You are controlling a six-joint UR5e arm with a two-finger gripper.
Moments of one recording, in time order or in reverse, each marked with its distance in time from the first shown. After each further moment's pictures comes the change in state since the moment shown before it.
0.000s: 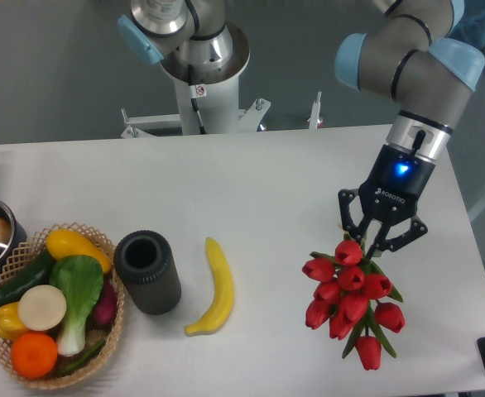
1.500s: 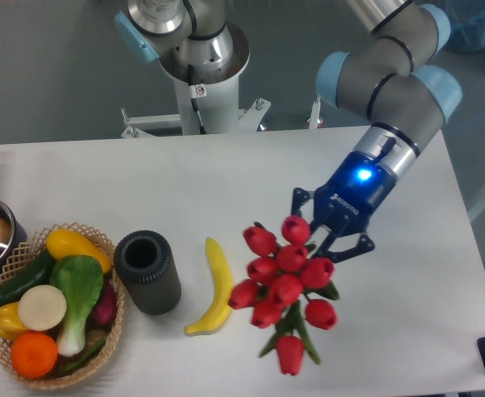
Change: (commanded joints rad) arm -0.147 -0.005 -0.025 0.015 -0.436 0.023
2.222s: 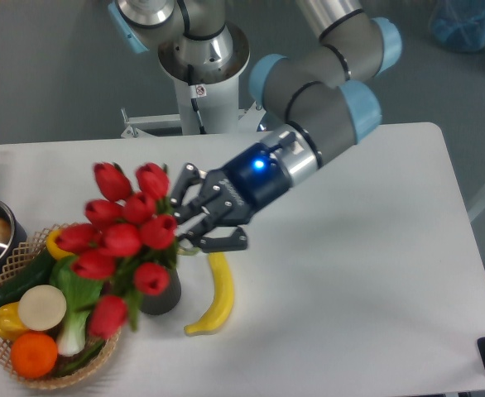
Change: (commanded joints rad) arm -0.157 0.074 -0.094 0.000 -0.216 0.024
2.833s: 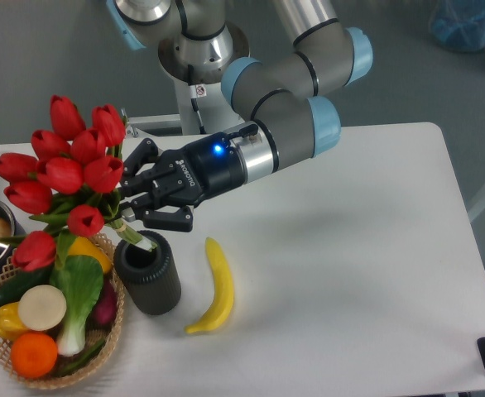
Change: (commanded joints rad) arm -0.026 -0.037 -0.061 0.000 -0.190 0.164
